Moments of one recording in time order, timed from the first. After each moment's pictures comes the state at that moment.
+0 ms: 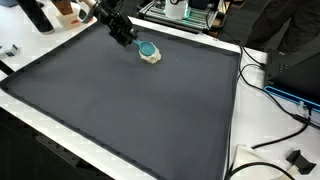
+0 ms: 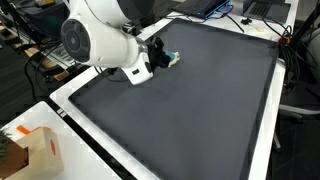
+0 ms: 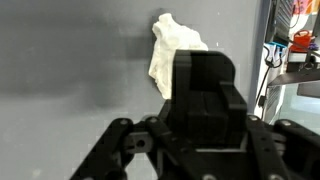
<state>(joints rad) -0.24 0.42 -0.14 -2.10 0.85 1.88 -0.96</state>
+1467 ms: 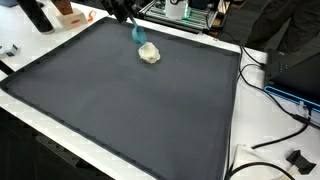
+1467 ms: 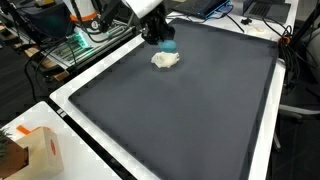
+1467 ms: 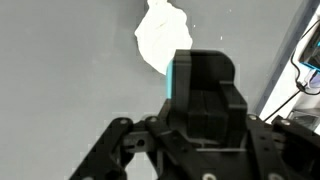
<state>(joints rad) -0.12 0.01 -0.10 -2.29 0.61 2.14 -0.87</state>
